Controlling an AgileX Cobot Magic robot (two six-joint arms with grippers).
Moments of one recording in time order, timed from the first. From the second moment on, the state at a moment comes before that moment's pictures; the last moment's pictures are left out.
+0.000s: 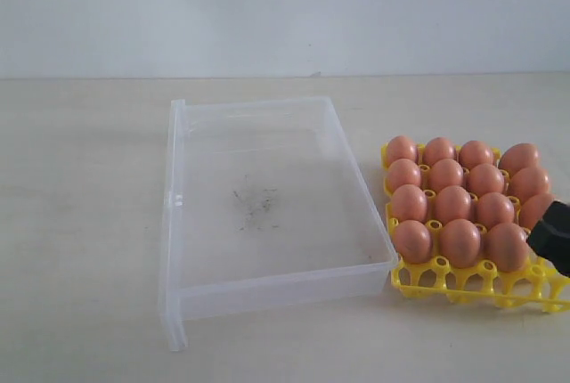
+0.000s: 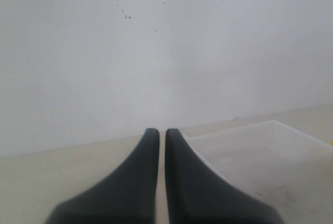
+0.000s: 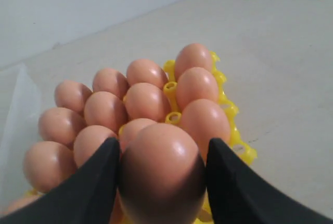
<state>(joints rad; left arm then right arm) -0.18 0.00 0.00 0.25 0.00 -0.17 0.36 1.24 0.00 0.66 -0.89 0.09</state>
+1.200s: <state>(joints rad) -0.18 0.00 0.00 0.25 0.00 -0.17 0.36 1.63 -0.10 0.80 -1.05 0.08</state>
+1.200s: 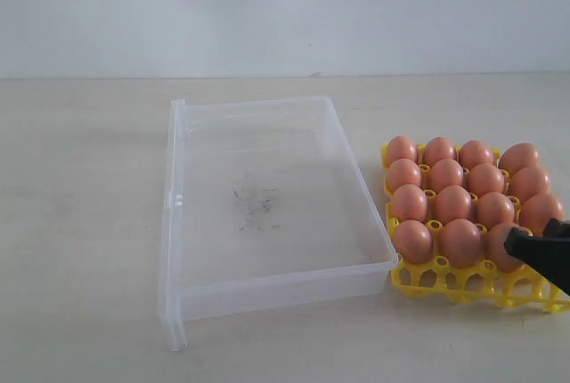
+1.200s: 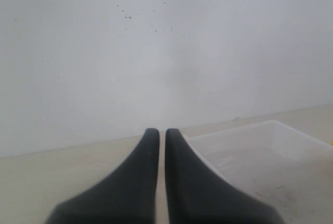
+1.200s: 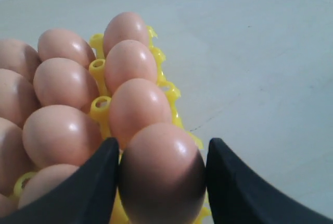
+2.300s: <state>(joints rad) -0.18 0.00 0.00 0.25 0.00 -0.17 0.36 1.26 -0.06 0.57 -1.21 0.07</state>
